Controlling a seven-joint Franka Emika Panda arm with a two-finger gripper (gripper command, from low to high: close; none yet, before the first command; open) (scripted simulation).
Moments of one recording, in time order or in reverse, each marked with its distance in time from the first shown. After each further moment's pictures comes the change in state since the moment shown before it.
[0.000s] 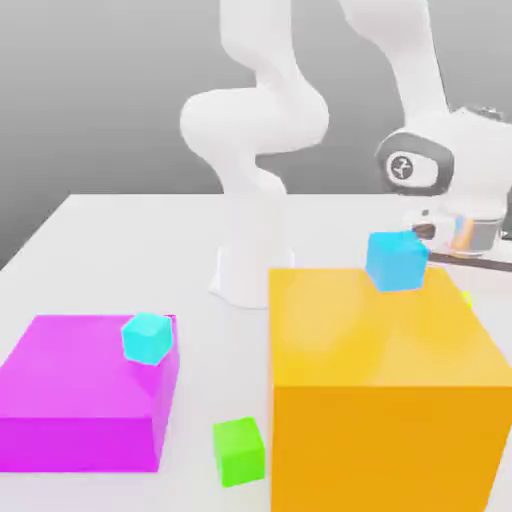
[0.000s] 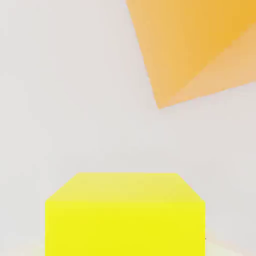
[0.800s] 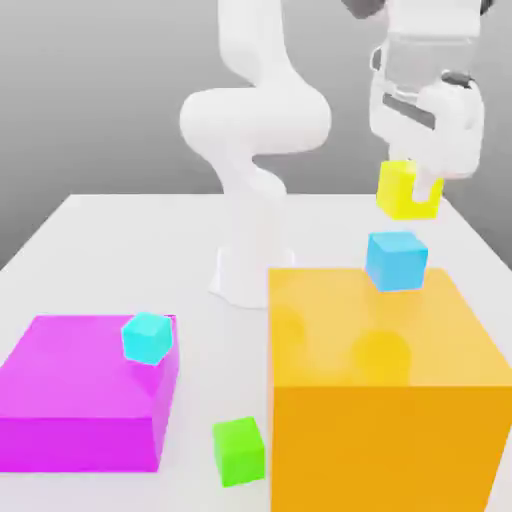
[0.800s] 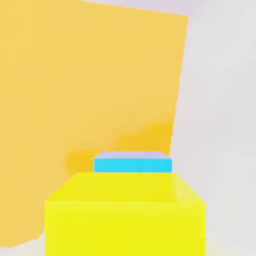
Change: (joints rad) arm -0.183 -0.480 -0.233 0.089 0.396 -0.560 0.483
